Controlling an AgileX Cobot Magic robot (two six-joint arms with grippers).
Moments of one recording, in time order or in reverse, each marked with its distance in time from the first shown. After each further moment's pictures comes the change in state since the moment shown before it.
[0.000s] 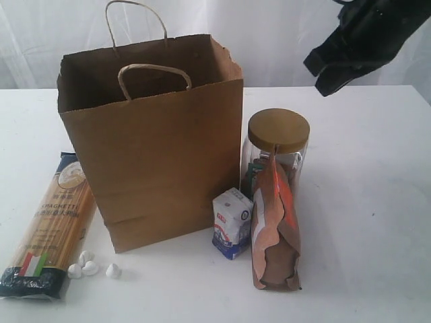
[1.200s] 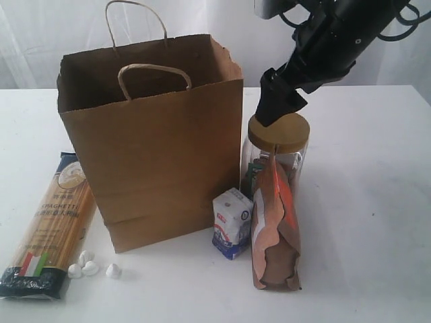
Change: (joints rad) left arm 0.000 -0.091 0.193 0.000 0.045 0.047; right arm 0.079 0.066 -0.004 0.050 -0.043 -0.146
